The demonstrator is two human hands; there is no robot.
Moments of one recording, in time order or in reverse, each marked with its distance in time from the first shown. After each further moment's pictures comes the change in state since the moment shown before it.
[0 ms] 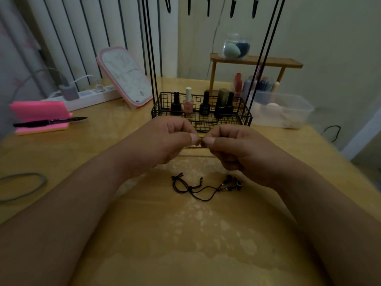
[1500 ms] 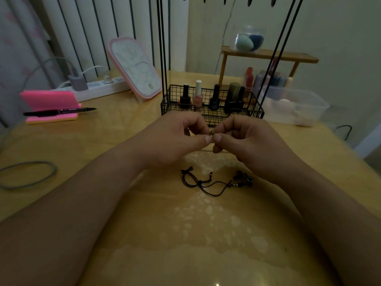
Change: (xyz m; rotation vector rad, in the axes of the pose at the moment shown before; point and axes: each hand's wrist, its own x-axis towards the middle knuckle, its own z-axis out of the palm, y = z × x) left_hand 0.006 -0.010 0.001 0.380 0.082 0.146; right_hand -0.001 0.000 0.013 -0.417 0.213 -0.137
